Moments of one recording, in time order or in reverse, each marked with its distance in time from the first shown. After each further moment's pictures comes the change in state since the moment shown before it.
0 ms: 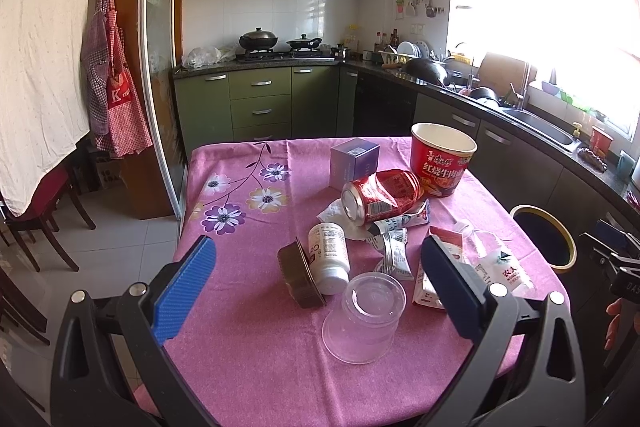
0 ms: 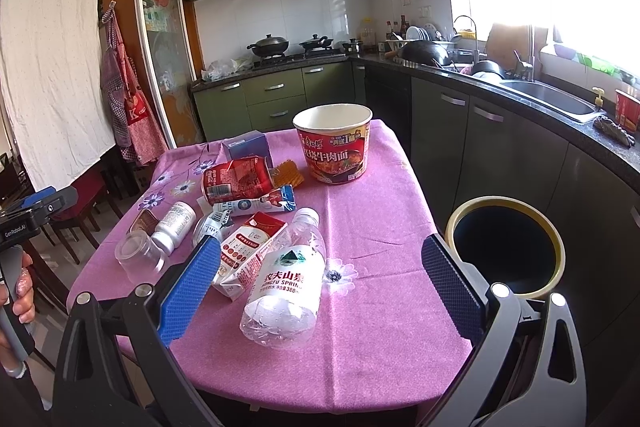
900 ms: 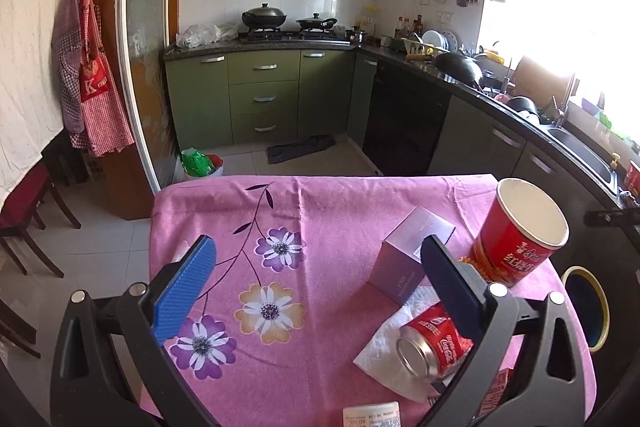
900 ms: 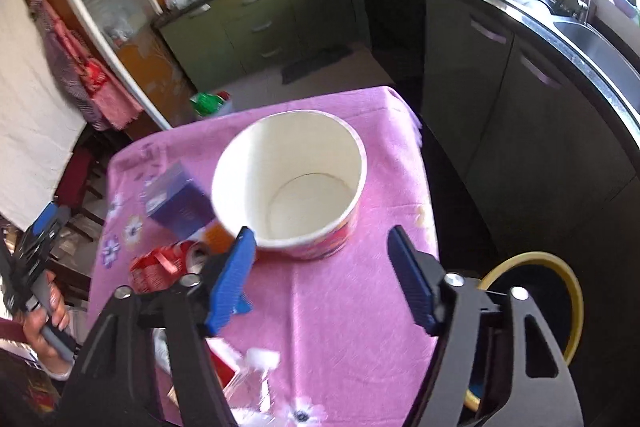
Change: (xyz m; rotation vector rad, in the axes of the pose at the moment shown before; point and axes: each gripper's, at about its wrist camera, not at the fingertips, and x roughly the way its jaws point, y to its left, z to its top) left arm 0.206 0.040 0.119 -0.047 0.088 0.003; right arm 0.264 -0.084 0.207 0.111 0.510 -0.017
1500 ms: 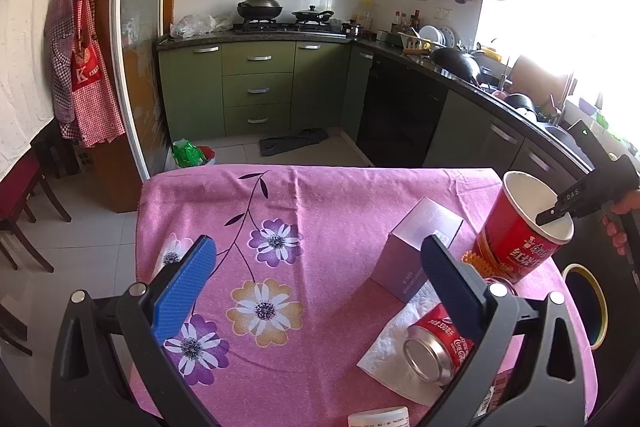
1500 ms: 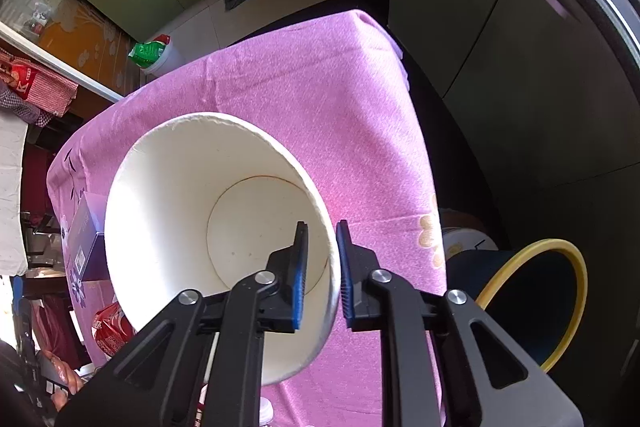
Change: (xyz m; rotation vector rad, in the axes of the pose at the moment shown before) left arm 0.019 0.007 -0.007 -0.009 0.022 -0.030; right arm 0.113 -0.013 0.051 0.129 0.303 -0.074
